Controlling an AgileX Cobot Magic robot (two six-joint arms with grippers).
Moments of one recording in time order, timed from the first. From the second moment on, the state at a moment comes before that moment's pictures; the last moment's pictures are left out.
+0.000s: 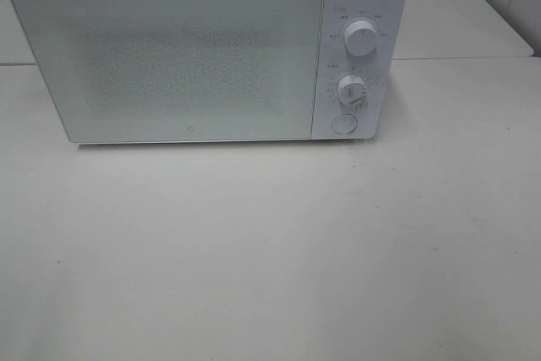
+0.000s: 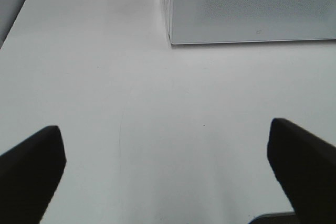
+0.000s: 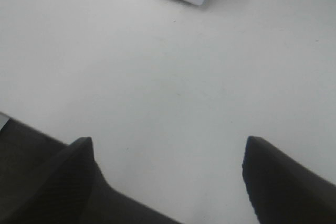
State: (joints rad) left arm -0.04 0.00 -0.50 -0.05 1.04 0.01; right arm 0.32 0.26 -0.63 0.01 1.08 -0.09
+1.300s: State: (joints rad) left arm -0.04 0.00 -0.50 -0.05 1.04 0.01; right arm 0.02 0.20 -0.56 -0.01 0.71 0.00
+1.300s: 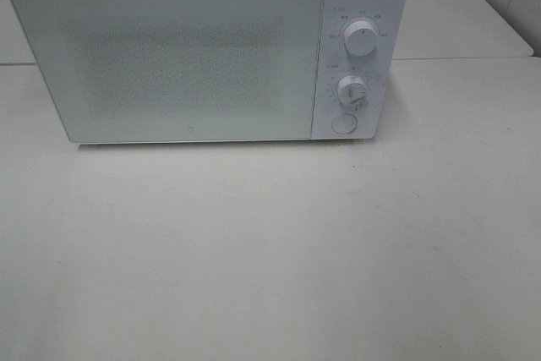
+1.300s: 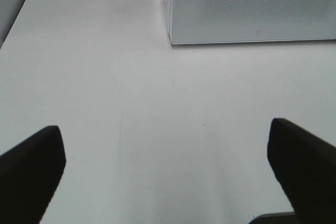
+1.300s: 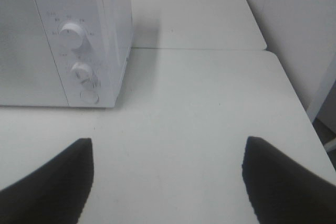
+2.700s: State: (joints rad) left arm -0.04 0.00 -0.50 -0.05 1.04 0.01; right arm 0.13 1.39 -0.27 0.18 -0.87 -0.04
